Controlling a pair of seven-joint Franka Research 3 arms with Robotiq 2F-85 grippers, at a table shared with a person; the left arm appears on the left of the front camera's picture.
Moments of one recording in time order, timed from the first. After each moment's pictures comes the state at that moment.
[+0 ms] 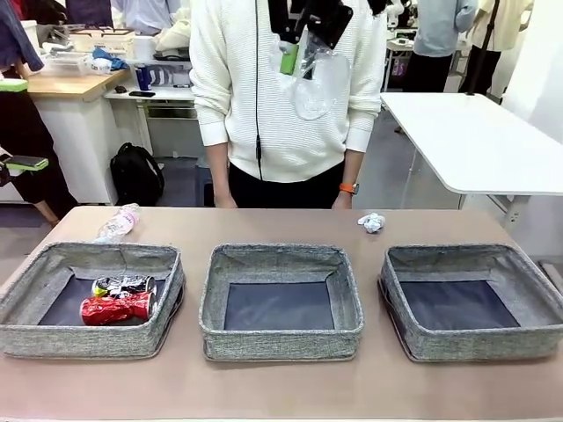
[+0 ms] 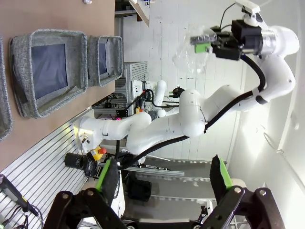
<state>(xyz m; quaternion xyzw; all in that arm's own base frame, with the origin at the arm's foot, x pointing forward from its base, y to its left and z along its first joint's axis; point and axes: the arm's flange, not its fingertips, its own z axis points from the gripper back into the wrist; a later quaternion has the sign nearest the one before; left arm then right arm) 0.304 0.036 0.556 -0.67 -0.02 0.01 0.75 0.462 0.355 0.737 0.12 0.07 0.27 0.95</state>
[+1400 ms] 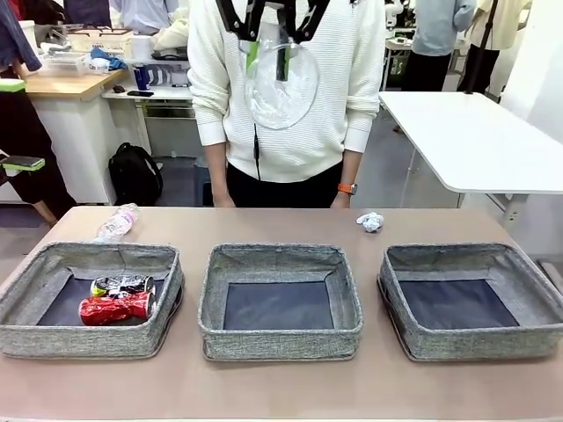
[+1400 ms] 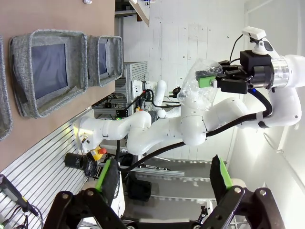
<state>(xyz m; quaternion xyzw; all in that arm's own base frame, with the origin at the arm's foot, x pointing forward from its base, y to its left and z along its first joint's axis) 0.305 0.036 0.556 -0.67 -0.02 0.01 0.75 0.388 0.403 0.748 0.05 0.09 0.13 0.99</state>
